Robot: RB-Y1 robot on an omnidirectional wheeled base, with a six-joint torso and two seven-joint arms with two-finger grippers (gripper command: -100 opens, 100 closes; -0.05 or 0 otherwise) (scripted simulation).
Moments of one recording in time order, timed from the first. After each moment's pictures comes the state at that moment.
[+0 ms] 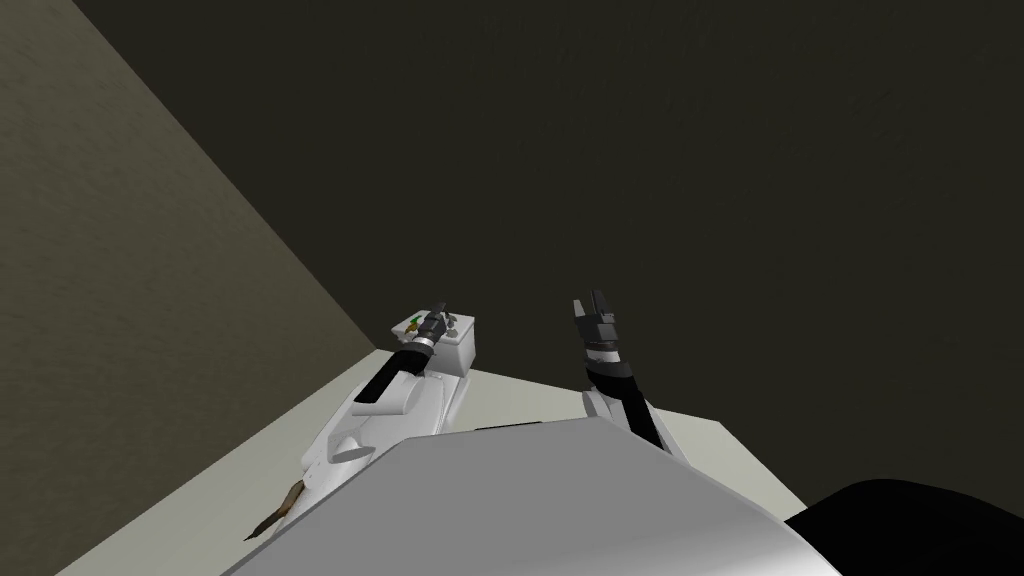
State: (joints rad) left arm 0.24 0.29 0.03 -2.18 0.13 0.24 0.02; right arm 0.51 -0.03 0.04 -2.37 0.09 -0.45 -0.05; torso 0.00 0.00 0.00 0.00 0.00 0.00
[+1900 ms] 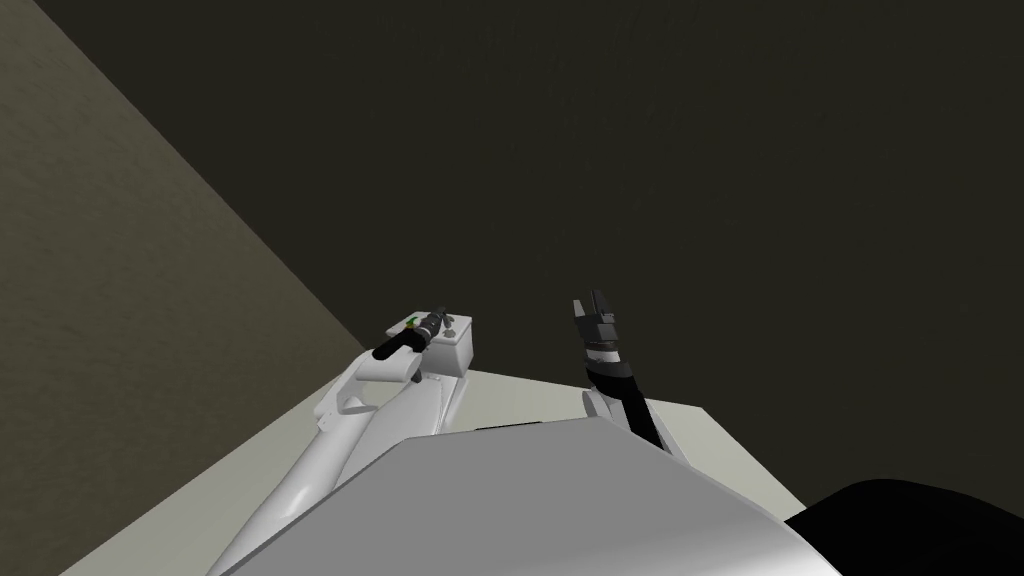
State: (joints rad) left arm 0.04 0.43 0.08 -2.07 0.16 0.73 -0.07; right arm 0.51 -0.03 0.04 -2.37 0.09 -0.45 -0.05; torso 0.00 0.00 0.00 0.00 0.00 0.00
